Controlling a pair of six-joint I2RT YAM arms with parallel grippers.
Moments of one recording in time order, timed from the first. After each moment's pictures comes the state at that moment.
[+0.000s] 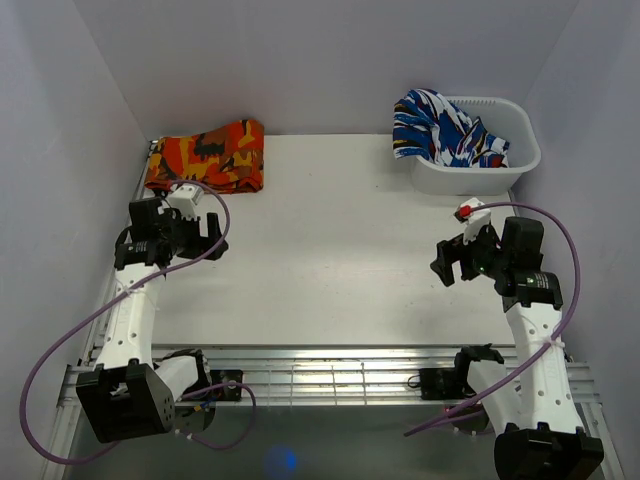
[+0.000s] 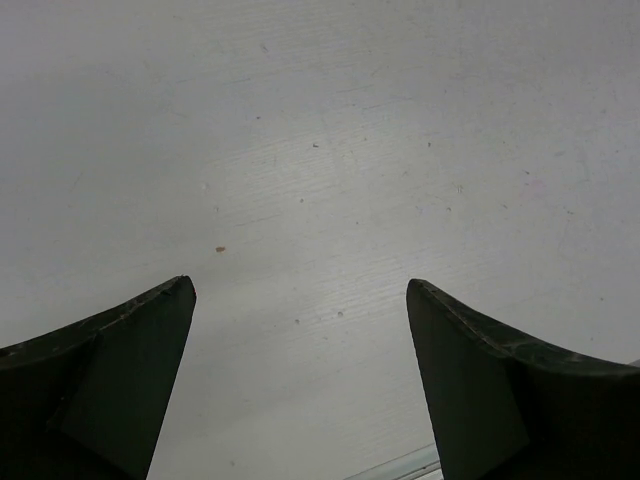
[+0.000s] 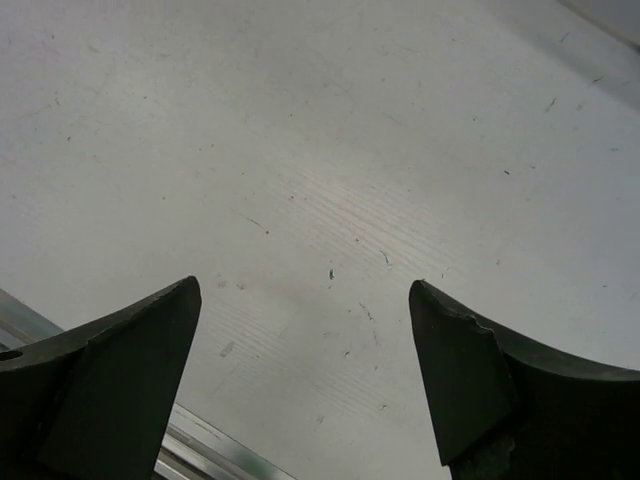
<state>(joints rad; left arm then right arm) 0.15 1.07 0.90 -0.61 0.45 0.17 -0.08 0.79 0.81 -0.75 -0.53 -0.42</state>
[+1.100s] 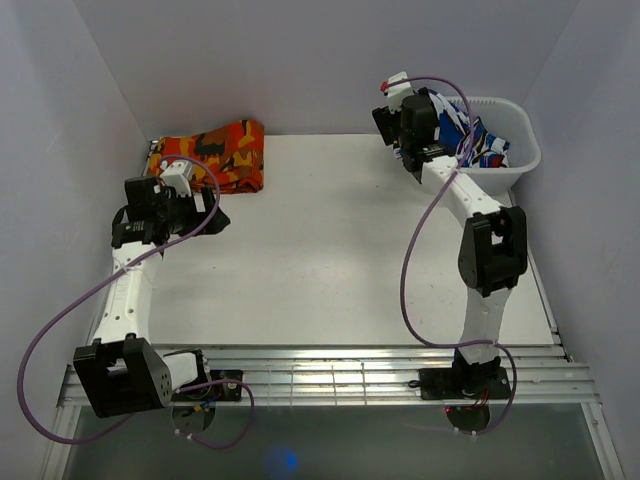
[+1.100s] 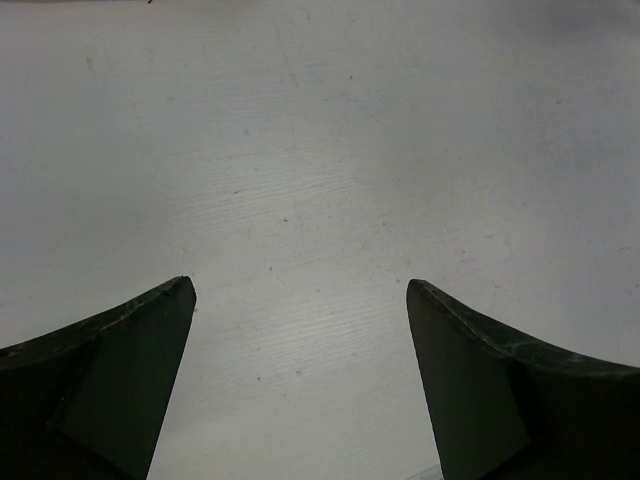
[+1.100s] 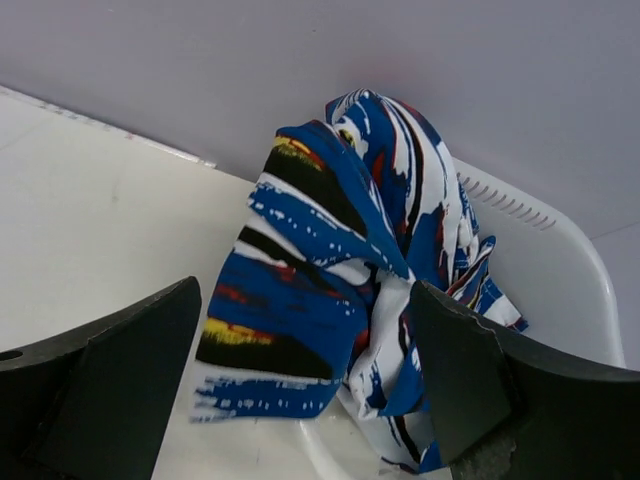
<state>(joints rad) 0.15 1.19 1.05 -0.53 0.50 -0.01 0.32 1.93 1.70 0.00 0.25 -0.38</state>
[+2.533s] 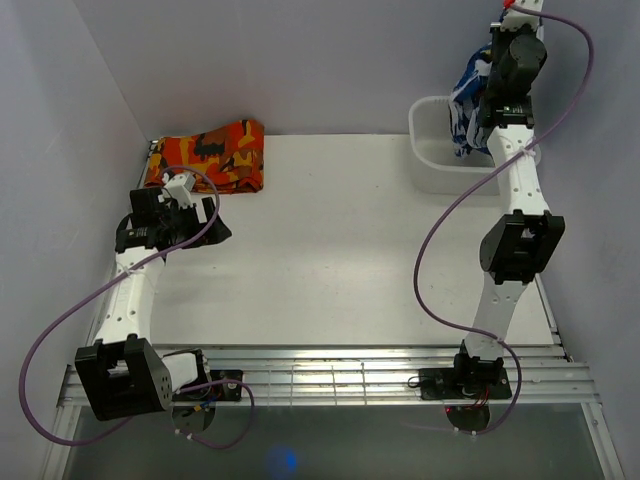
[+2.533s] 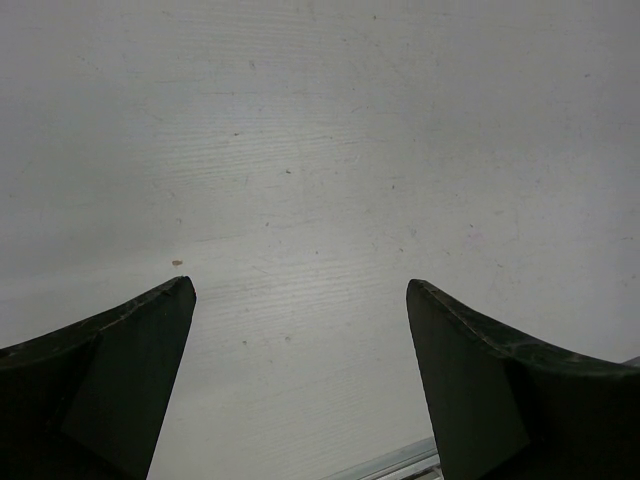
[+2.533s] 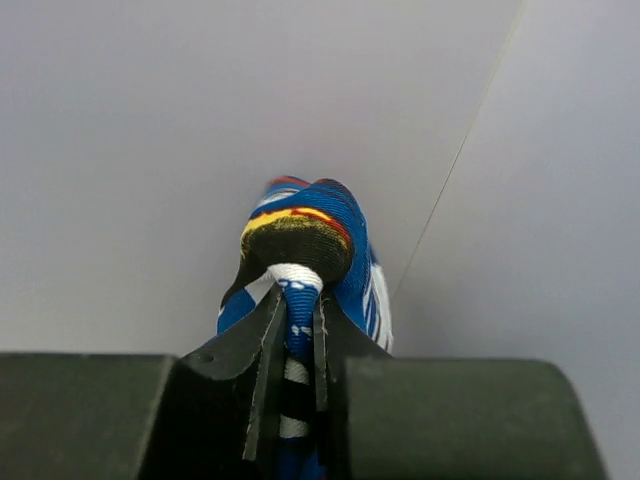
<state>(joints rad) 0.15 1.18 0.97 -0.57 0.46 -0.06 0.00 2.07 2.19 0.19 0.26 -0.31</state>
